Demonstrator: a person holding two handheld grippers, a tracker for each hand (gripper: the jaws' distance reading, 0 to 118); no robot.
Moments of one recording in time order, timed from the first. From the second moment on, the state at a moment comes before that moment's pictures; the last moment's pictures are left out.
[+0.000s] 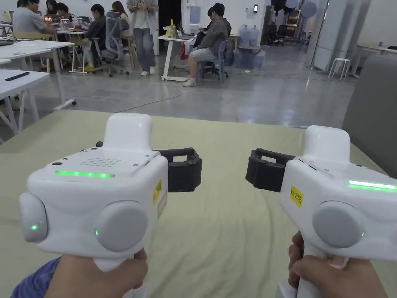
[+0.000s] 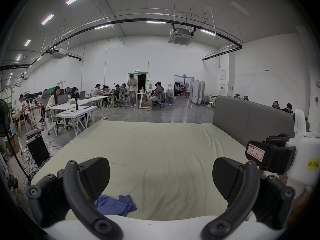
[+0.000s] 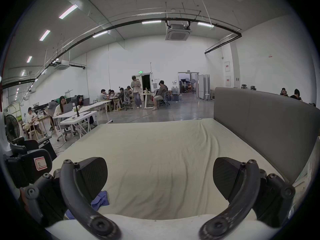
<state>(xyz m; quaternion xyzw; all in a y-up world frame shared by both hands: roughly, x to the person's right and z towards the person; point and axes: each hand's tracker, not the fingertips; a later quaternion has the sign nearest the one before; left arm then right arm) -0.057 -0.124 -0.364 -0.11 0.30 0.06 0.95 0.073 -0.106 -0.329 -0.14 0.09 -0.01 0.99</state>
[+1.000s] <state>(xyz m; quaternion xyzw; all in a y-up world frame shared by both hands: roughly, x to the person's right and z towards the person) -0.055 -0.133 -0.363 -0.12 0.31 0.05 0.94 0.077 -0.094 -0.316 -0.14 0.10 -0.03 0.99</state>
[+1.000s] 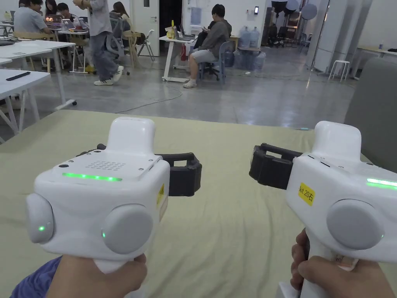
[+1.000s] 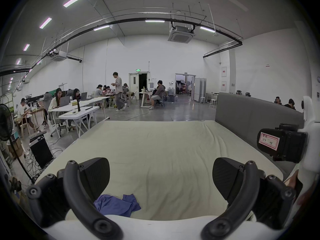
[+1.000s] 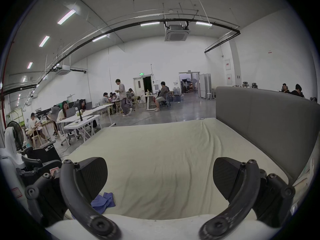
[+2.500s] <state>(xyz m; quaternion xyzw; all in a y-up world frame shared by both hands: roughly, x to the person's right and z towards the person) -0.055 -0.133 -0.360 -0.12 0.31 0.04 0.94 0.072 -0.096 -0.314 -0.12 0.09 -0.01 0.99</state>
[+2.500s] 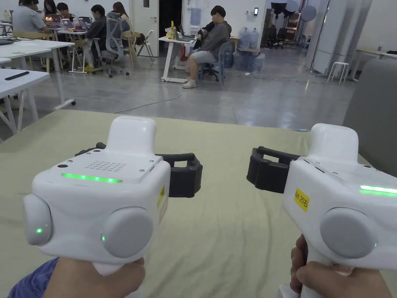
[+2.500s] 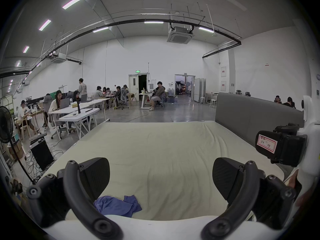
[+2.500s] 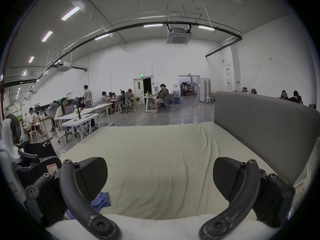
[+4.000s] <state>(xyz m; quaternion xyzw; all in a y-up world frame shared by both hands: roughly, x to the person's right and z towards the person) -0.306 -0.177 -0.351 -0.19 0.49 0.12 0.84 -0.099 -0.125 -0.286 -0.15 0.46 -0.02 0.88</state>
